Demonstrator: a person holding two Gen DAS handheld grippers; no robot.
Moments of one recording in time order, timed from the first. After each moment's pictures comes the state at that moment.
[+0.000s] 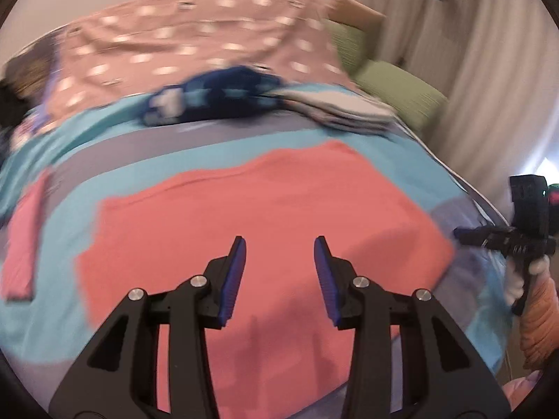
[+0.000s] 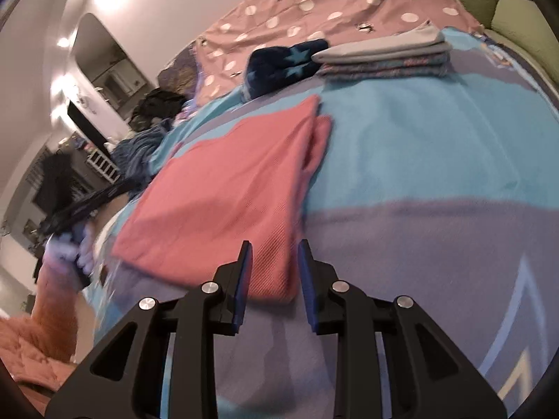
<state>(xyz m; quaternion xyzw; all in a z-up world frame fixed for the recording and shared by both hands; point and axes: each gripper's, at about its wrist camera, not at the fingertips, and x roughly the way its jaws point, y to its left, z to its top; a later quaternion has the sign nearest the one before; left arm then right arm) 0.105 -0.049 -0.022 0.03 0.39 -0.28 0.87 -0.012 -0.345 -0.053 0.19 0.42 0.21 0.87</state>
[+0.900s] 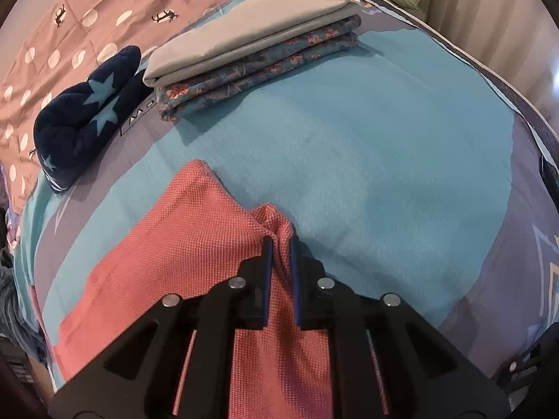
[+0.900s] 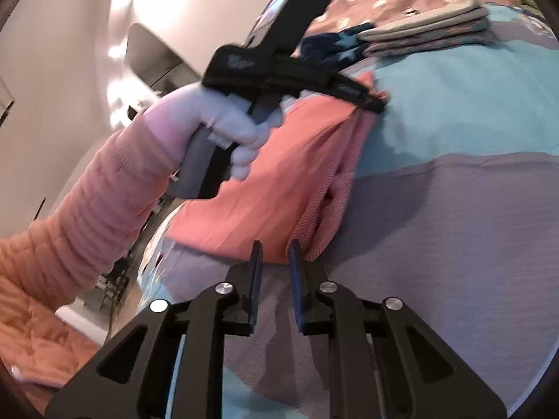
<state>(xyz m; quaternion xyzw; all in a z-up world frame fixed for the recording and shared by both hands) 0.204 -0.320 -0.092 0.26 0.51 -0.25 0.78 -0.015 -0.353 -0.074 0.26 0.38 0.32 0.83</state>
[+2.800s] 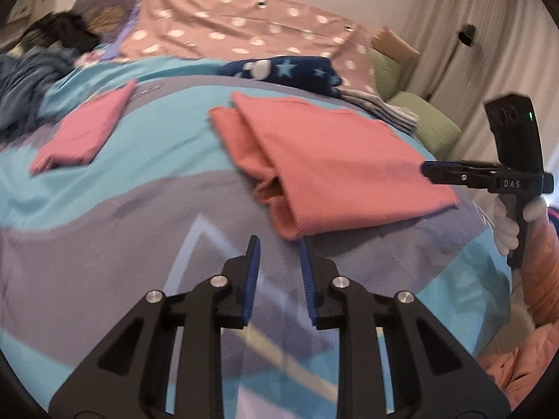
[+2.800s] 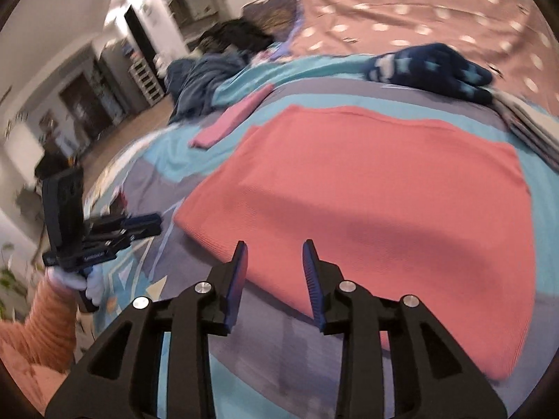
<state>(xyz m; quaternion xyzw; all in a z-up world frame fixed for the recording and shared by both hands) -0.020 0.143 -0.088 -0.06 0.37 -0.22 0.90 0.020 -0.094 -0.019 -0.01 0.44 0.31 0.84</state>
